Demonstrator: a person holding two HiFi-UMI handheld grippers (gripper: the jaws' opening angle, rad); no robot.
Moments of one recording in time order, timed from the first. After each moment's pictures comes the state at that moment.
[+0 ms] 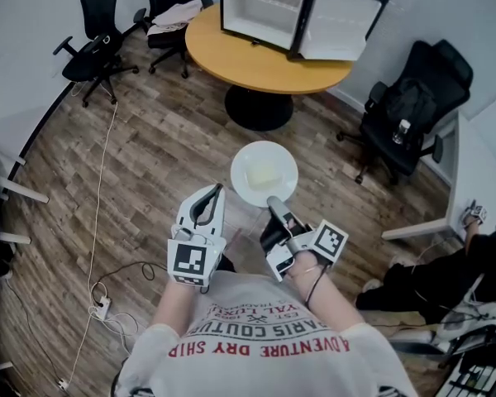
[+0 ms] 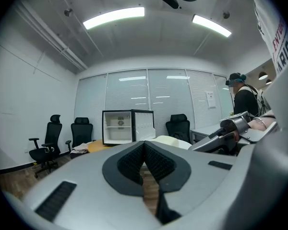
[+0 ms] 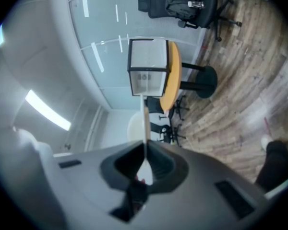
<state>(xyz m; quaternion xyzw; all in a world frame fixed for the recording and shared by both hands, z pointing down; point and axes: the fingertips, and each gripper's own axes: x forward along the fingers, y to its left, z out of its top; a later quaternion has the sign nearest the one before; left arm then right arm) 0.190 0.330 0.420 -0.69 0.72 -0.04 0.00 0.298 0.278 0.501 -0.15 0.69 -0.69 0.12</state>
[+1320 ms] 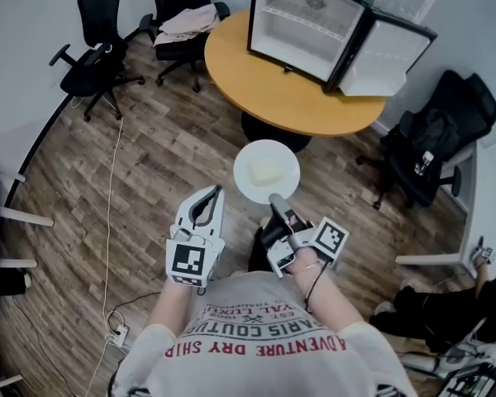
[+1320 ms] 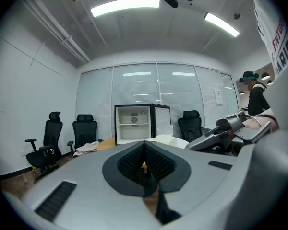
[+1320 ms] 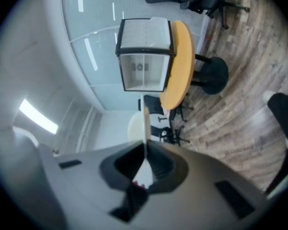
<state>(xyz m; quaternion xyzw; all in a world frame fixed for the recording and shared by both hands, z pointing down) -0.038 0.204 0.433 -0.70 0.72 -0.05 -0.01 0.073 0.142 0.516 -0.17 0.68 -0.70 0.12</state>
